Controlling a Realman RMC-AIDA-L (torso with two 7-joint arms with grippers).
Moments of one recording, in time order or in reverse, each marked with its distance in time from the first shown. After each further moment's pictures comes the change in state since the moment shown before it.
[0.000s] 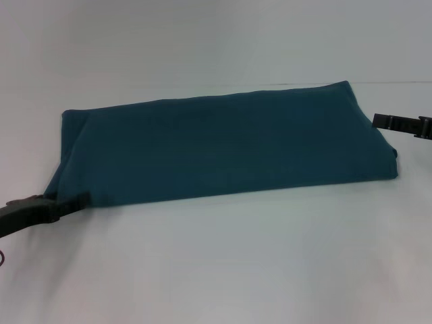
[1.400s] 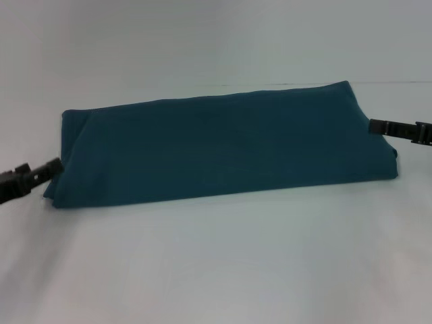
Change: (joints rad) left arm 0.032 0.002 -0.090 0.022 -0.159 0.054 0.027; right arm -0.006 0.003 -0.007 0.003 0.004 -0.026 -0.006
